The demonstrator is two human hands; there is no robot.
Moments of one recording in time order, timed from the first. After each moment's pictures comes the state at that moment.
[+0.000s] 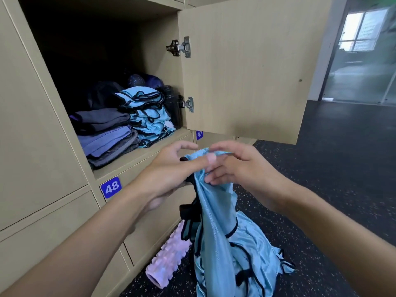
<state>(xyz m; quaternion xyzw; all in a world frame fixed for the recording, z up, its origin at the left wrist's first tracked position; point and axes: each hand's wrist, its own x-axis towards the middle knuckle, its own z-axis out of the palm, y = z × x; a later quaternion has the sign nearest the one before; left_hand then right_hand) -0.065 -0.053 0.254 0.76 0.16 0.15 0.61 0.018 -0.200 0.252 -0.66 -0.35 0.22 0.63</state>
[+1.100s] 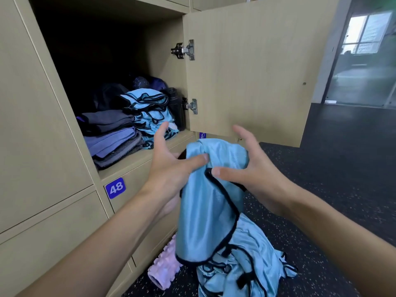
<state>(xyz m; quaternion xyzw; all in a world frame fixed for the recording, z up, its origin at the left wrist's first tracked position) -0.065 -0.062 0.248 0.62 0.15 0.29 0.71 0.025 -0.207 0.242 -0.63 -0.34 0.20 0.67</state>
